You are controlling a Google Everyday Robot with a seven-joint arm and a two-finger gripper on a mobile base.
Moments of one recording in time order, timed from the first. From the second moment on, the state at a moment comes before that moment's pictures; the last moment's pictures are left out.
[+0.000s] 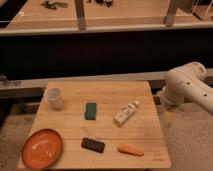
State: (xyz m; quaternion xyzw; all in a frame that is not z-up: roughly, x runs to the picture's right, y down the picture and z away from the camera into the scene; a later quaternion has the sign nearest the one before) arm 0.288 0.099 0.684 -0.28 0.02 0.02 0.96
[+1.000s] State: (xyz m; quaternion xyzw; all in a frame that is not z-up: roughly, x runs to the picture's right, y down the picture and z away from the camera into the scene) arm 0.287 0.100 0.685 -0.28 0.02 0.02 0.96
